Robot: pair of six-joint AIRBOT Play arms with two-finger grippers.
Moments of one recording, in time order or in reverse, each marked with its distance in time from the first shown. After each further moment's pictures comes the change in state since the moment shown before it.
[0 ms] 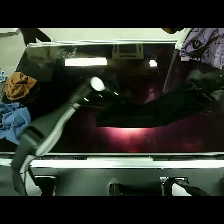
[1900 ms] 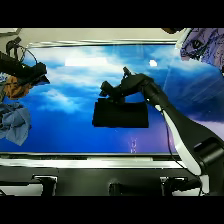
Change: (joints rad) left arm 0.580 0.439 -0.046 0.364 -0.451 0.060; right arm 0.647 -0.401 0.018 0.360 0.535 0.135
